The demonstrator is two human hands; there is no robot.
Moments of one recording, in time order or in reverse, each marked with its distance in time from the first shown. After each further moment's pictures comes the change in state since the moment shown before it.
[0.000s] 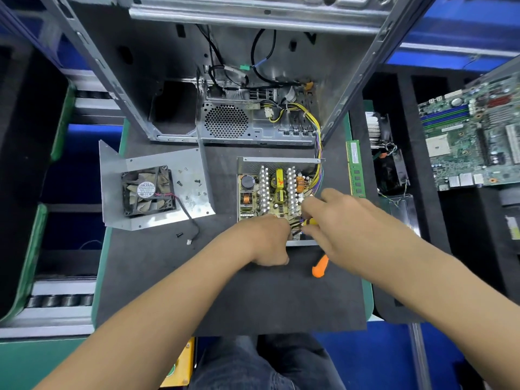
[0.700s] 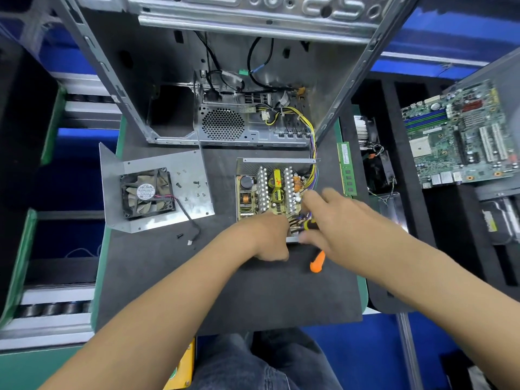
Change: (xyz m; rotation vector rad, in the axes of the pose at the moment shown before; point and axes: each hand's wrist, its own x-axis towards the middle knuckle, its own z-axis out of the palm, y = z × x) left_hand -0.001 -0.001 0.000 -0.016 0.019 0.023; right_hand -0.004 -0.008 0.001 0.026 0.010 0.072
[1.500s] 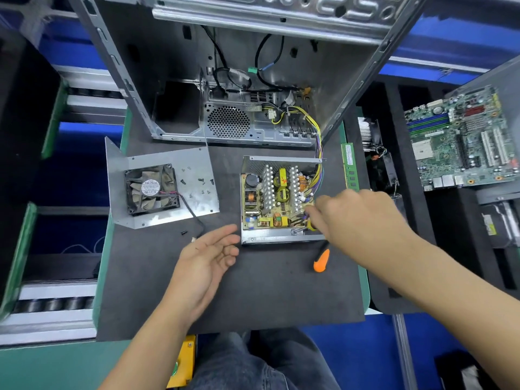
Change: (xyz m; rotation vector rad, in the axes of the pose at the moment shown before) left_hand -0.059 -0.070 0.094 -1.994 0.616 0.016; right_hand 0.003 -0.011 -0.015 -0.274 0.047 0.108
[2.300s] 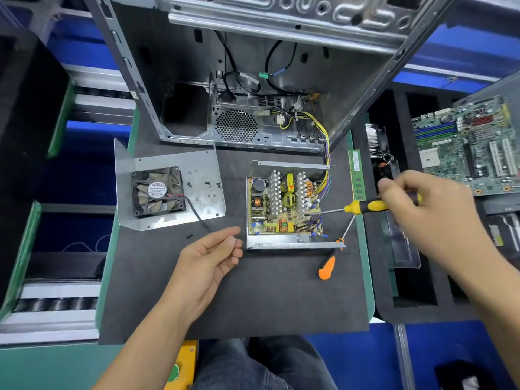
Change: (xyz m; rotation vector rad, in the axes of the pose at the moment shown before) left_hand 0.000 0.013 -0.001 0.017 0.026 -0.041; right_hand -0.012 0.060 0.022 0.912 0.422 0.327
